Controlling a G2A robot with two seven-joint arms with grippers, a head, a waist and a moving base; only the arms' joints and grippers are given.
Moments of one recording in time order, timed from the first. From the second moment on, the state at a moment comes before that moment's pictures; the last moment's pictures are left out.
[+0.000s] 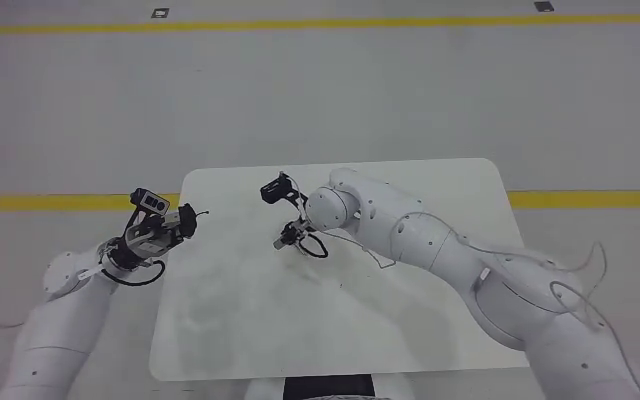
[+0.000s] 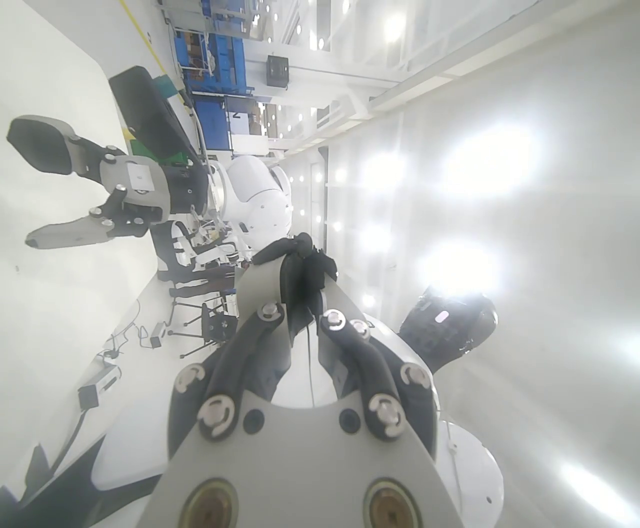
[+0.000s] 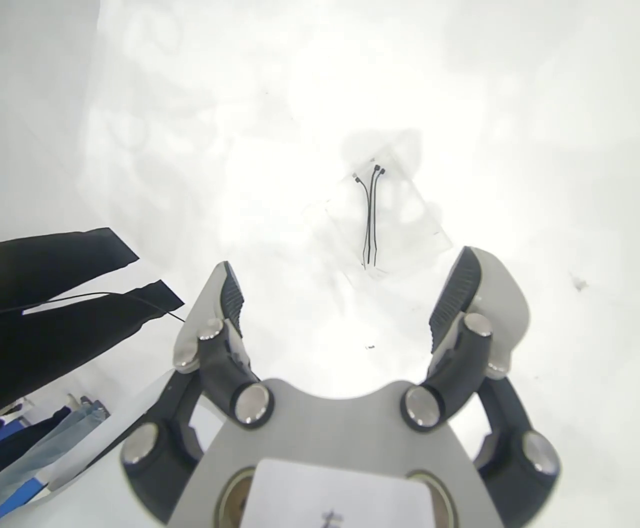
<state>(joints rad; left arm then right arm) 1.46 -0.89 -1.53 -1.32 -1.07 -0.22 -1.39 -0.45 -1.48 0.18 -1.03 -0.28 0.06 0.98</state>
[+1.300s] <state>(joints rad) 1.46 -0.89 -1.53 -1.32 -1.07 -0.22 -1.39 -0.50 -1.63 0.20 -0.82 -0.46 -0.02 1.02</state>
